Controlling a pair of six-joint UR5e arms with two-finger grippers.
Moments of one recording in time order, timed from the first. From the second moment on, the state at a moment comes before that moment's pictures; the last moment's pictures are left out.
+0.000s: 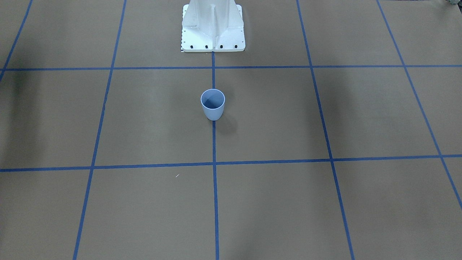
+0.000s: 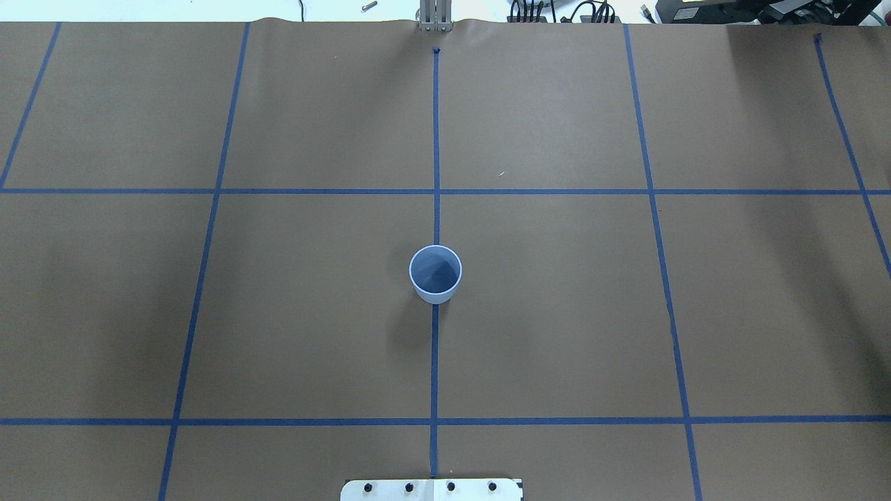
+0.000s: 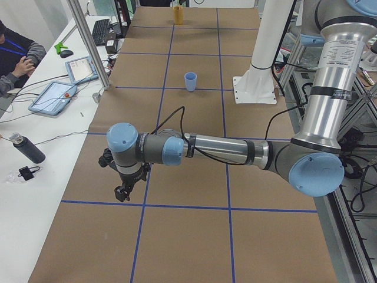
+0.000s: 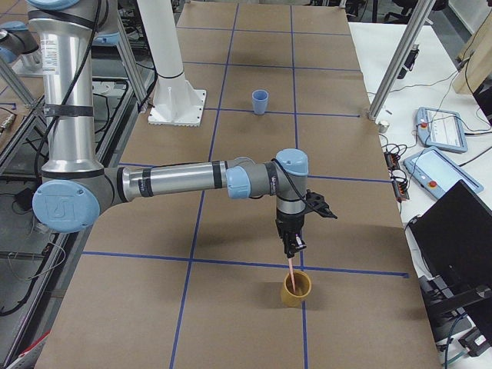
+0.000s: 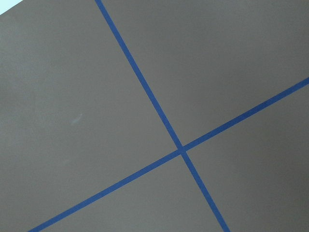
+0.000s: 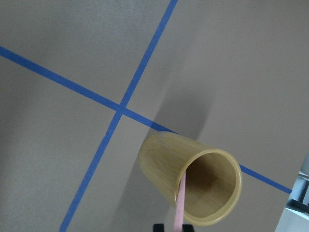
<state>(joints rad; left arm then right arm) -1.60 -1.75 -1.50 -1.56 -2.31 0.47 1.41 -1.58 1.70 -1.53 1.94 -0.22</state>
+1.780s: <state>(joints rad) -1.60 -1.75 -1.51 -1.56 -2.33 0.46 1.53 -1.56 1.76 -1.58 1.97 -0.37</state>
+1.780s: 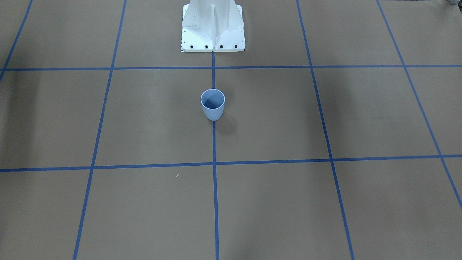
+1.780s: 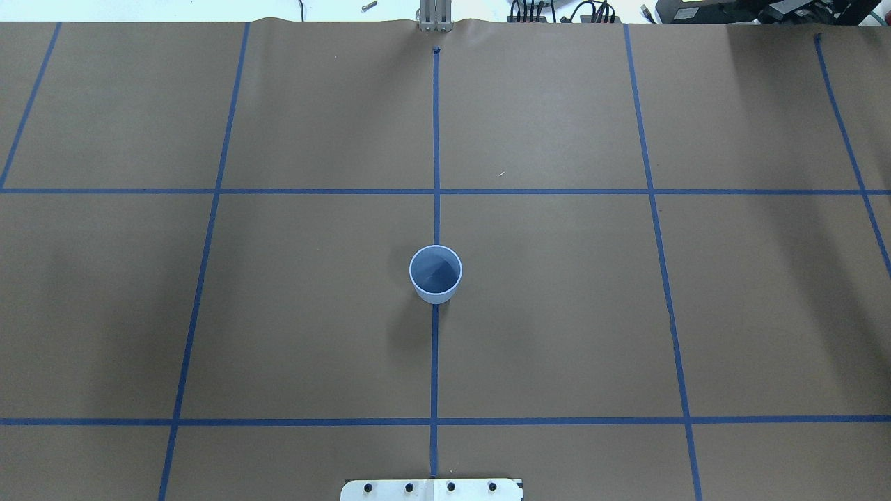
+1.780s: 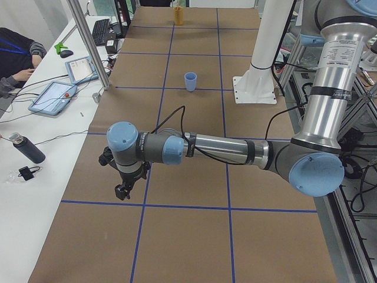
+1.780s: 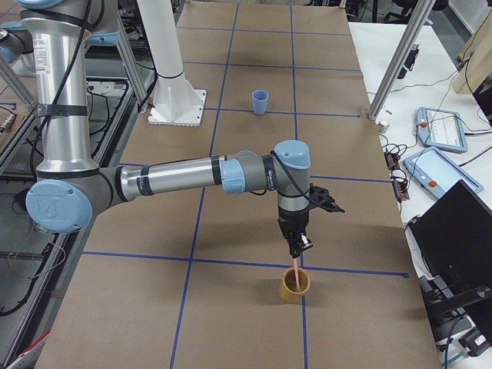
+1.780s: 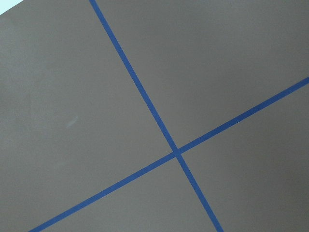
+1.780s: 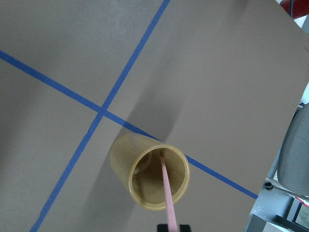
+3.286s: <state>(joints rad) -1.62 -1.74 -1.50 -1.56 -2.33 0.29 1.68 -1.44 1.95 -1.80 2.22 -0.48</state>
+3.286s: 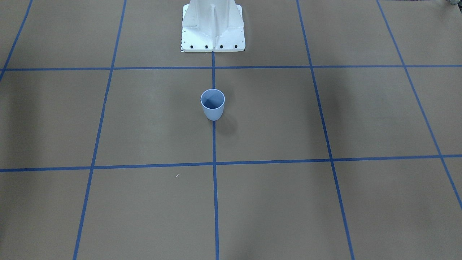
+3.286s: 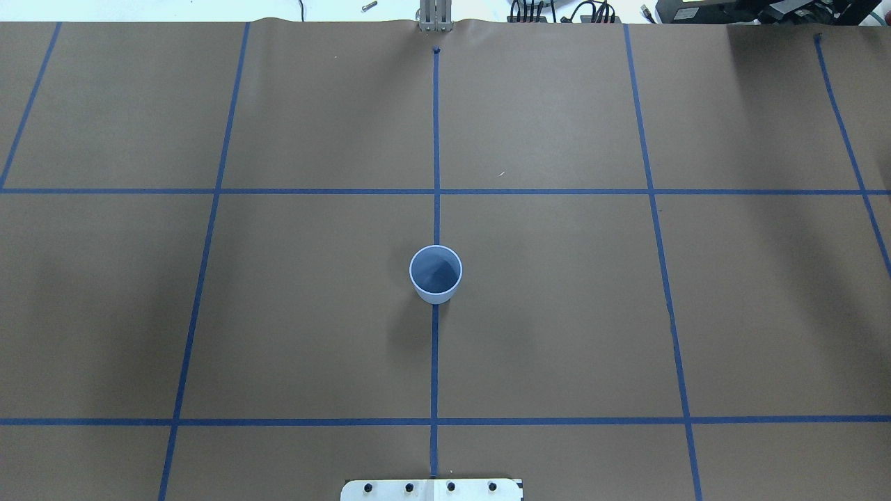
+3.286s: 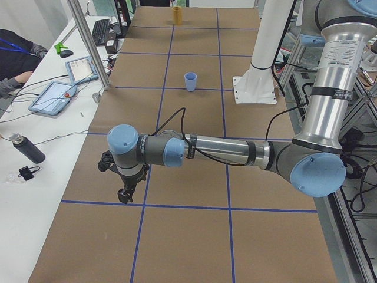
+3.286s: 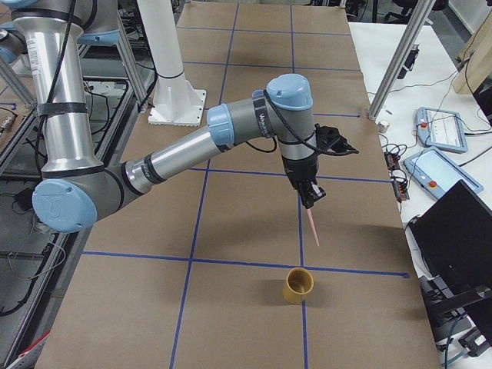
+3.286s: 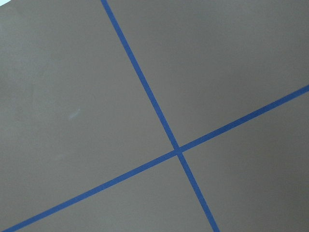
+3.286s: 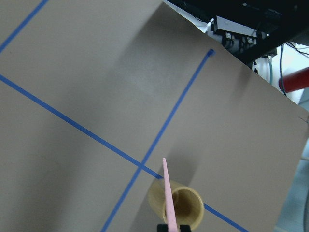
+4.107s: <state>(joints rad) -1.64 -1.71 -1.50 -1.56 -2.32 0.22 1.40 -1.19 2.00 -1.78 2.56 -0.44</state>
